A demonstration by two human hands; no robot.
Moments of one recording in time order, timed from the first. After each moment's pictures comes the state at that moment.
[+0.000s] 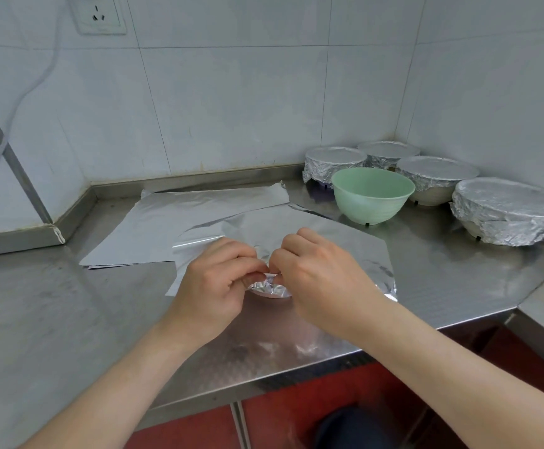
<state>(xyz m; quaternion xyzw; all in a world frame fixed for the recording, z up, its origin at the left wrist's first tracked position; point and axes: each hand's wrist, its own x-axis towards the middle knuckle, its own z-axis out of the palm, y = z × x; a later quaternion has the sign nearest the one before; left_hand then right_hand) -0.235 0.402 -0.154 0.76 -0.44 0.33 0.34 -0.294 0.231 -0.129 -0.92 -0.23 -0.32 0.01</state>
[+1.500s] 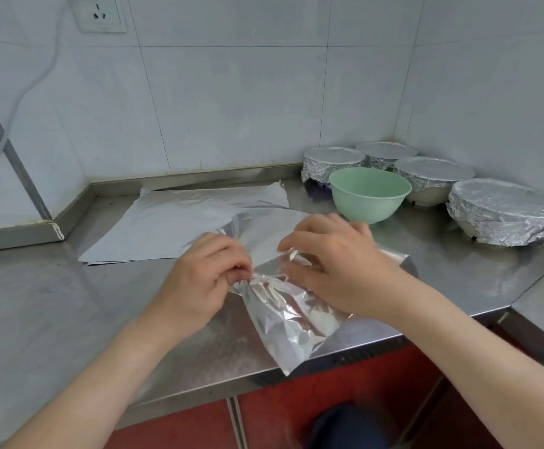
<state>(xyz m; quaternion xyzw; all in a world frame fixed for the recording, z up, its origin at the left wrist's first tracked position) -0.236 0.418 -0.145 0.79 -0.46 0.27 0.31 -0.311 0.207 -0.098 -0.97 -0.12 -0.18 0.09</state>
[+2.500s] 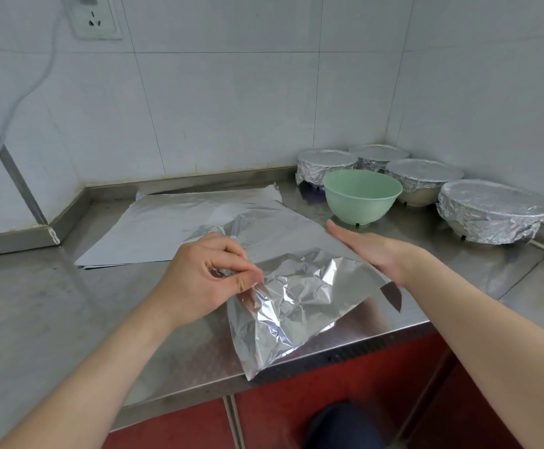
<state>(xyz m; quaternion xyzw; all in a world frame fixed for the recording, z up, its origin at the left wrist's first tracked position) -0.248 0.413 -0.123 0.80 -0.38 0.09 0.45 -0.276 0.139 -0.115 -0.73 0.19 0.12 0.64</state>
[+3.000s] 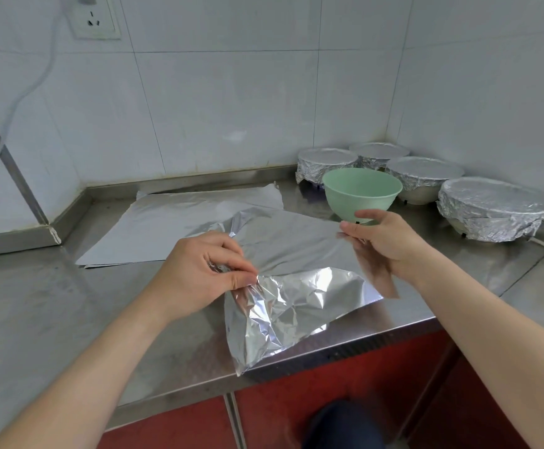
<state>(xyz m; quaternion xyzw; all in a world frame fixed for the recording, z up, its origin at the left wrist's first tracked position) -0.247 0.414 -0.117 0.82 -0.35 0.07 0.44 -0.267 0.121 -0.128 -0.65 0.18 -0.12 0.73</state>
